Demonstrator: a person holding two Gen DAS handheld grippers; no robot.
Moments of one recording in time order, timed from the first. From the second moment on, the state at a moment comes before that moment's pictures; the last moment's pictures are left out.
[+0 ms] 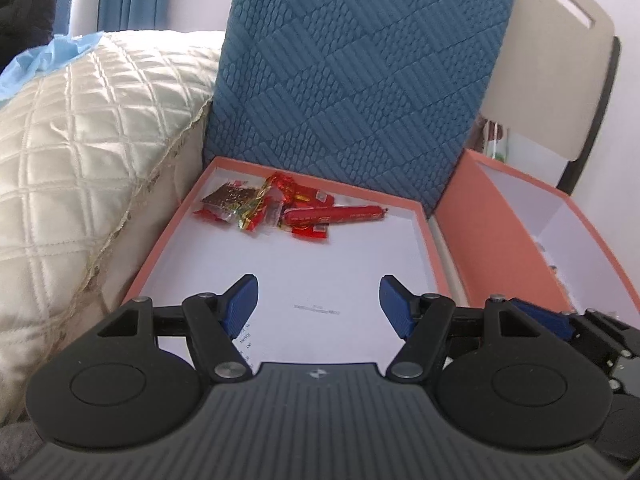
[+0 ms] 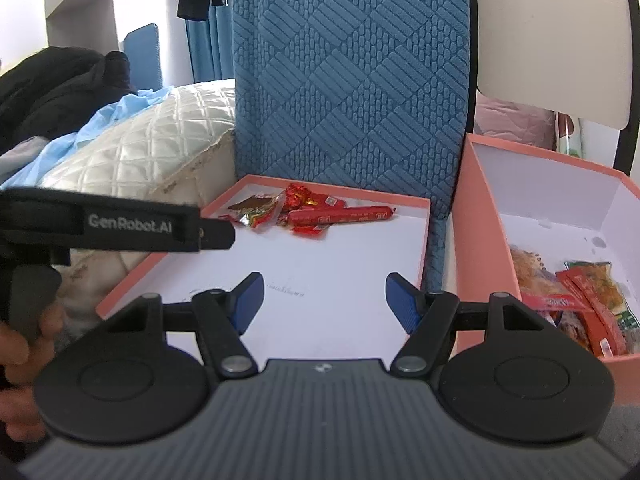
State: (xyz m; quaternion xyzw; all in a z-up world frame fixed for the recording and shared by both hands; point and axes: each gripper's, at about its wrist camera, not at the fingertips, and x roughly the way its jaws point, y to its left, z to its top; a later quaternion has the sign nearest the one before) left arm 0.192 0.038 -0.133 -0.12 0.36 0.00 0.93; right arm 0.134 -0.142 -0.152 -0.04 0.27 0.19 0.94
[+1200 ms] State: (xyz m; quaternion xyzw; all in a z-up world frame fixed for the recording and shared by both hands) left arm 0.342 0.058 -0.210 -0.10 0.44 0.03 0.89; right arm 0.326 -0.122 -0.178 0.07 0.36 0.16 0.91
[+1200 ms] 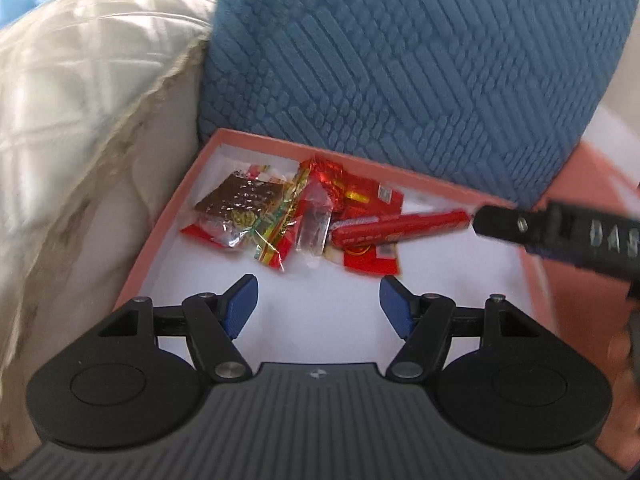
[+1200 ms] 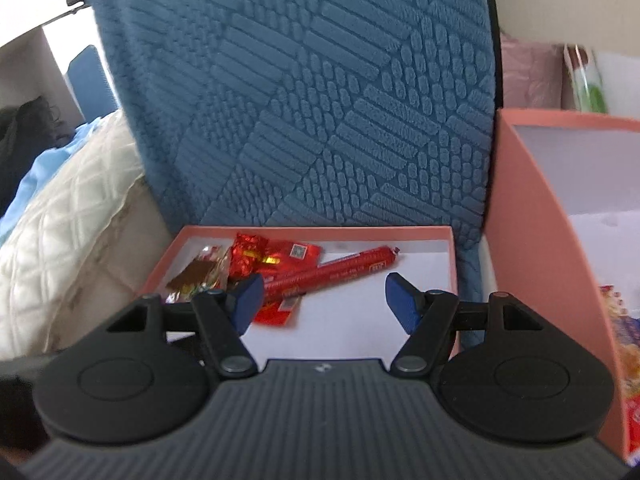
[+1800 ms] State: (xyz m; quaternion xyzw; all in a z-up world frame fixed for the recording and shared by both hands) left arm 0.394 0.055 -0.221 0.00 0.45 0.02 0.89; right arm 0.419 -0.120 -0.228 0.15 0.47 0.16 0.86
